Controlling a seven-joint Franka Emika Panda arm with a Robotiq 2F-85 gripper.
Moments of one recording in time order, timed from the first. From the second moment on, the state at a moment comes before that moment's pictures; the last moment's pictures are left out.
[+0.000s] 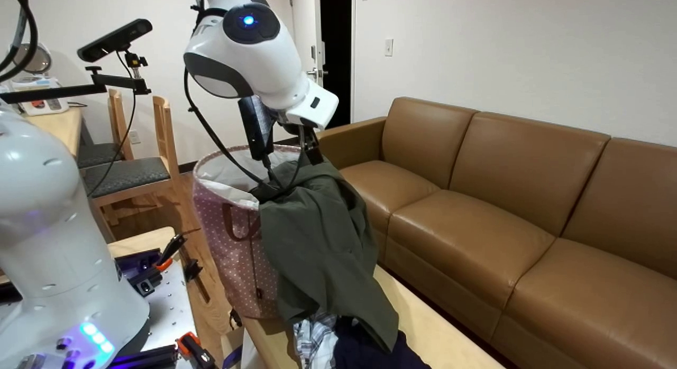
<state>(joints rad) 0.38 -0.39 -0.39 -2.73 1.05 2.73 -0.61</state>
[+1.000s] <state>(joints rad) 0.31 0.09 -0.50 -2.81 1.46 2.49 -0.75</state>
